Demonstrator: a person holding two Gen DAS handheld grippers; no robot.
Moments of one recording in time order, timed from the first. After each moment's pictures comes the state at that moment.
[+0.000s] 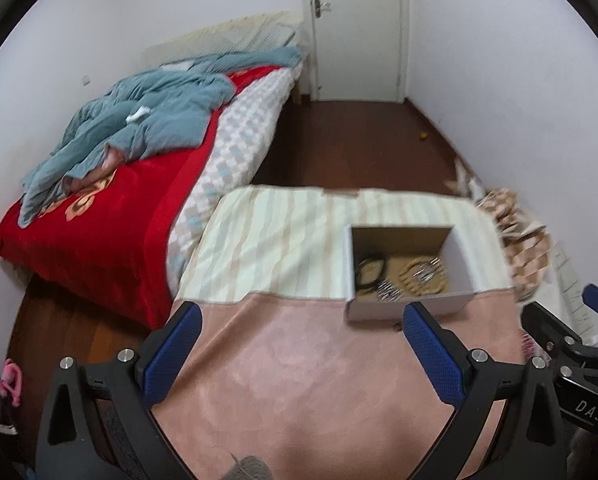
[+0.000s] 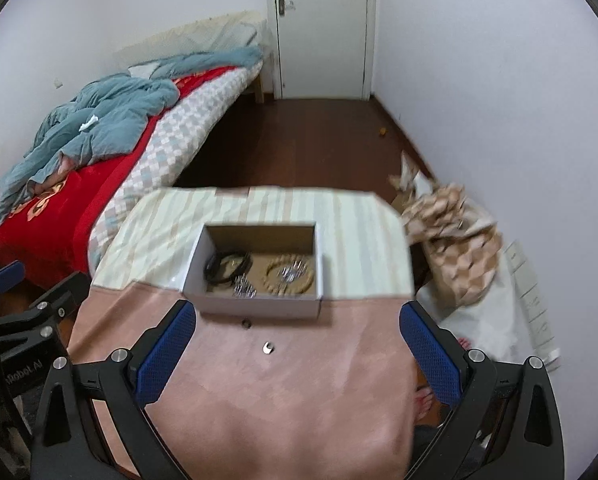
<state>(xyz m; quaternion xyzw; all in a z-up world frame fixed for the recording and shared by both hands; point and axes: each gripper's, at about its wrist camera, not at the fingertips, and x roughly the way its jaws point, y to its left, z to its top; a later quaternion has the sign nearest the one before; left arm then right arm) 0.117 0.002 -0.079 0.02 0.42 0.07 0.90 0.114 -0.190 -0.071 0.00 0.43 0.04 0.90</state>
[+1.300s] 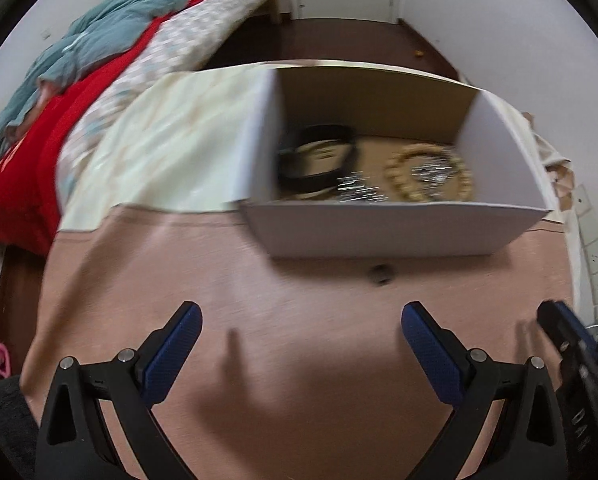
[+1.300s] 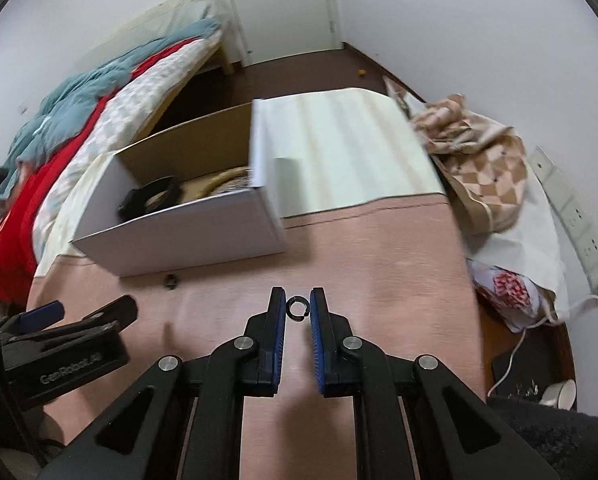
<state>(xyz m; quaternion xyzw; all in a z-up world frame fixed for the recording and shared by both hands) 0.180 -0.073 -0.239 0.01 0.54 0.03 0.84 0.147 -0.233 -0.244 0.09 0.47 0.00 0.88</state>
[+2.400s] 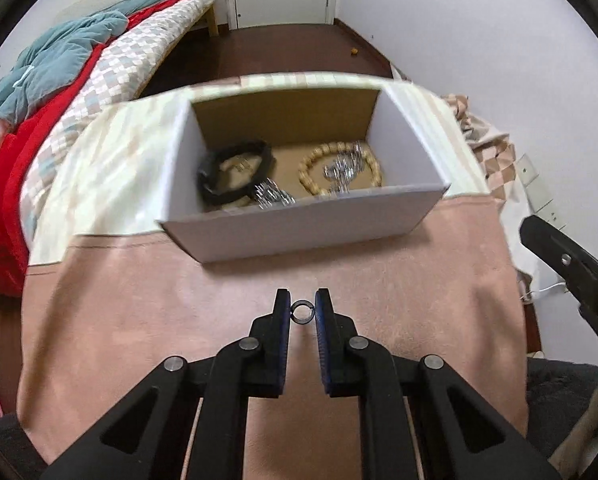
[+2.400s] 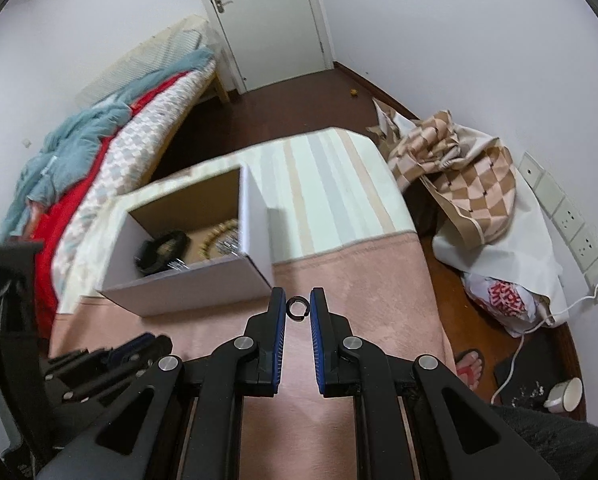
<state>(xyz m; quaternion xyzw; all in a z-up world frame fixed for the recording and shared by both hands) 0.166 -0.084 -0.201 0.01 0.53 -0.07 0.85 0.141 -0.259 -0.190 0.13 0.43 0.01 0.90</state>
